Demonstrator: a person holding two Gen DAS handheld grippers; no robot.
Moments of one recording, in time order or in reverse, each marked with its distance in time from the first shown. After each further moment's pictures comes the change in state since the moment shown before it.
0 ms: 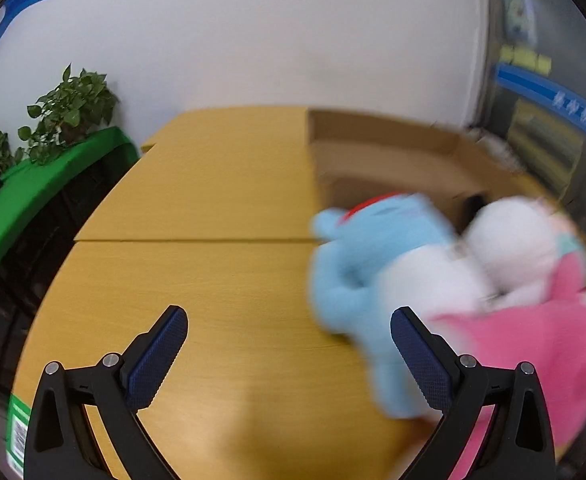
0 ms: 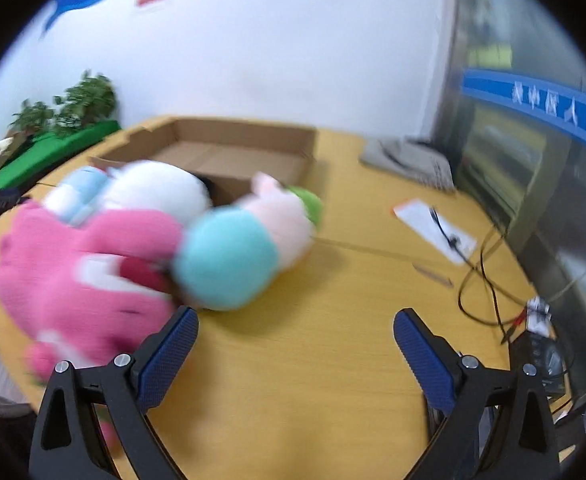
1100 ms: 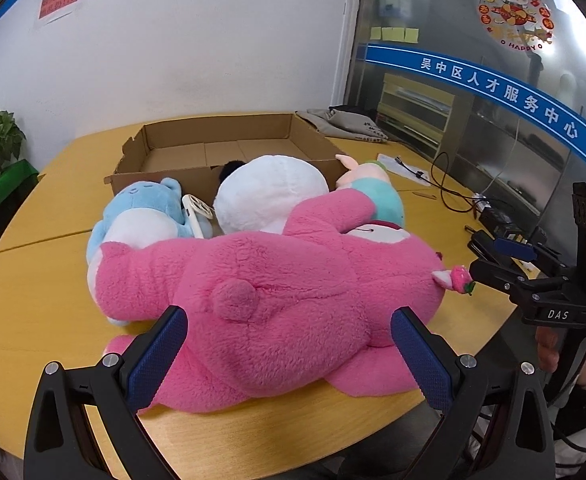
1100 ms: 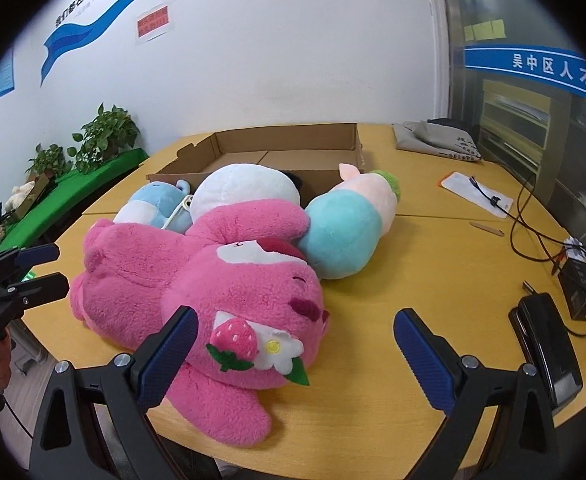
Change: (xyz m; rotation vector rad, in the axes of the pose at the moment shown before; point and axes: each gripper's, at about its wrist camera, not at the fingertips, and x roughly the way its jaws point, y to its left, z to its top) left arm -0.076 -0.186 -0.067 0.152 0.036 -0.258; right arm -0.025 0.067 -0.039 0.157 0.005 0.052
